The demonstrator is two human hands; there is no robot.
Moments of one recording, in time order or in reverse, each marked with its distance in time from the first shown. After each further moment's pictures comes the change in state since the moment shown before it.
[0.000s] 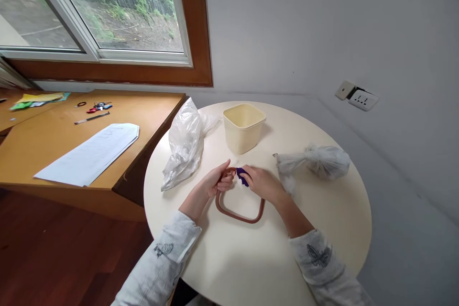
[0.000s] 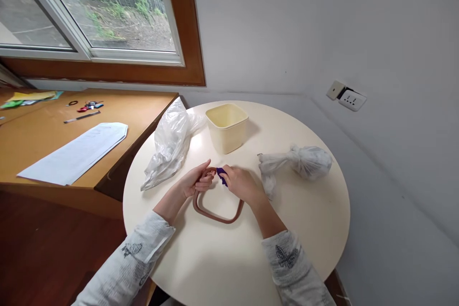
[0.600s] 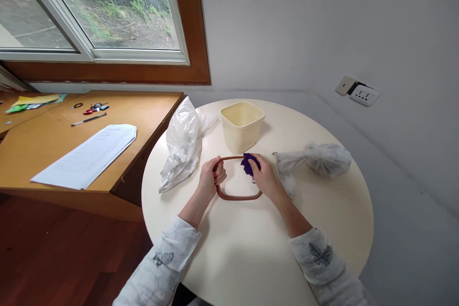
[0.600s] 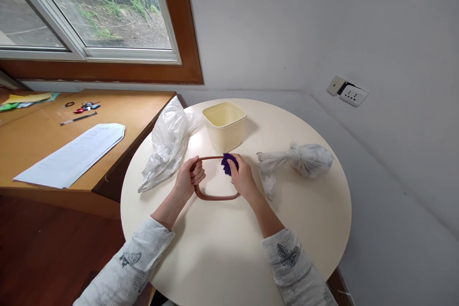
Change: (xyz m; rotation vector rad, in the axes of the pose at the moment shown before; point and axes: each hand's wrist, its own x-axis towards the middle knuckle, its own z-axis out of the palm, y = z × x) left_hand -0.010 0.001 0.021 -0.118 0.266 0.544; right_hand 0.011 0.006 0.013 0.776 0.348 0.311
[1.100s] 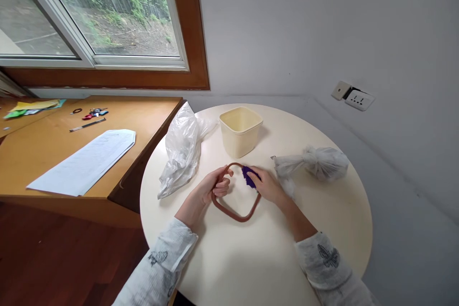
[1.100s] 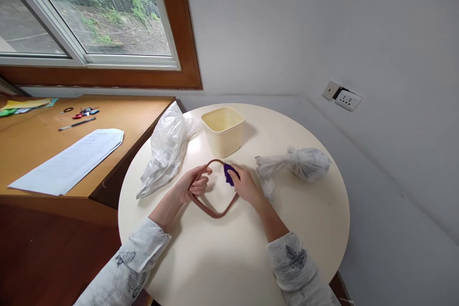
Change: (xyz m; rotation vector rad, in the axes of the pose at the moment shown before) left_hand 0.008 0.004 -0.014 0.034 -0.239 -0.430; right_hand -0.002 0.005 -0.015 -0.041 -0.181 -0.054
